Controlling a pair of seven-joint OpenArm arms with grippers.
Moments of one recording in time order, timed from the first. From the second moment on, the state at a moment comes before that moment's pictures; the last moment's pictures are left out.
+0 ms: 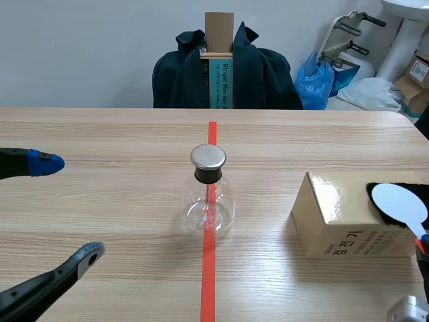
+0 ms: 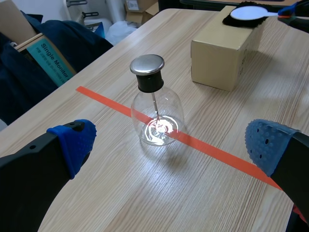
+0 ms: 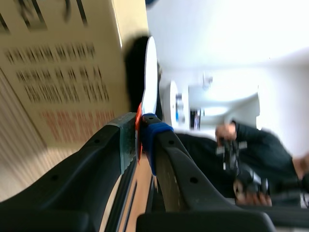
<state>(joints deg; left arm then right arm) 48.0 -50.8 -3.1 113.6 -11.0 -22.9 -28.1 -36.4 15.5 13.2 74.7 -57.8 -38.5 34.0</state>
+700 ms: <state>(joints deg) 48.0 -50.8 -3.1 113.6 -11.0 -22.8 -27.6 -36.5 15.9 14.5 74.7 -58.9 -38.5 30.8</state>
